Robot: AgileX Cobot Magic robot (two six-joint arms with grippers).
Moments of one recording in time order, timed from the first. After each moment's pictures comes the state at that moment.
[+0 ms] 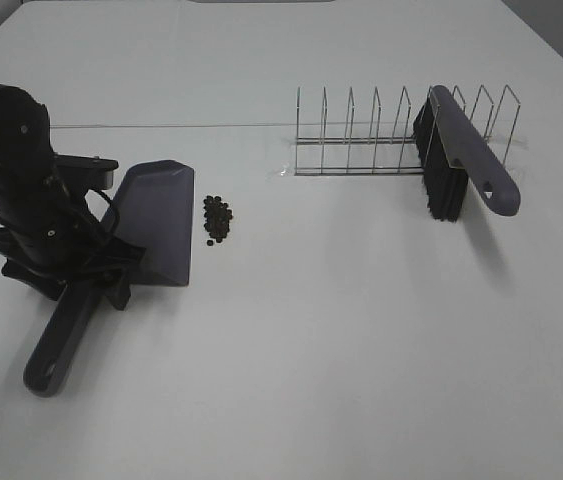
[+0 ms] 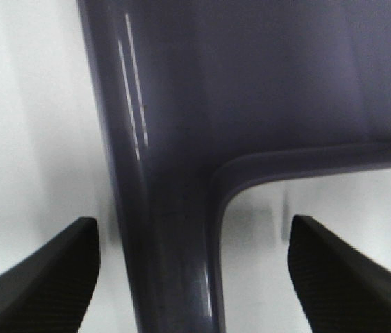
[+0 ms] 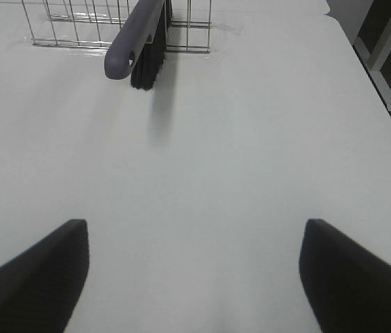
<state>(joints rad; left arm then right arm) -0.30 2.03 -1.13 -0.04 0.60 -0.15 -0.08 -0.01 -0.50 0.09 1.07 -0.09</state>
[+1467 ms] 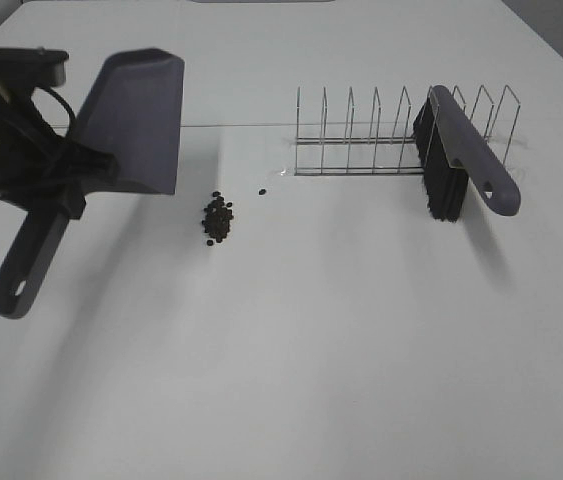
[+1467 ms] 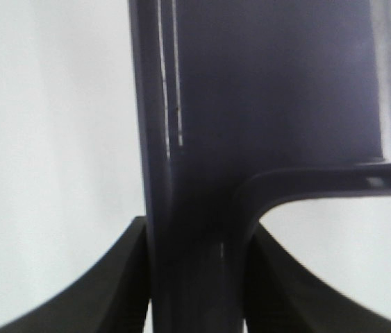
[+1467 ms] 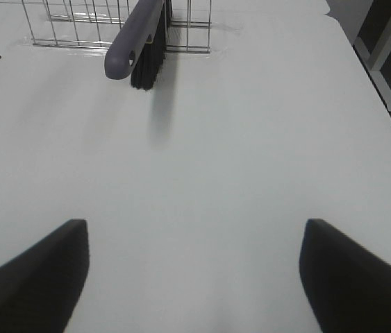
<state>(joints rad) -0.30 1.73 -1.13 0.05 0.66 -0.26 -0.08 -0.01 -0.50 0.09 1.07 -0.09</state>
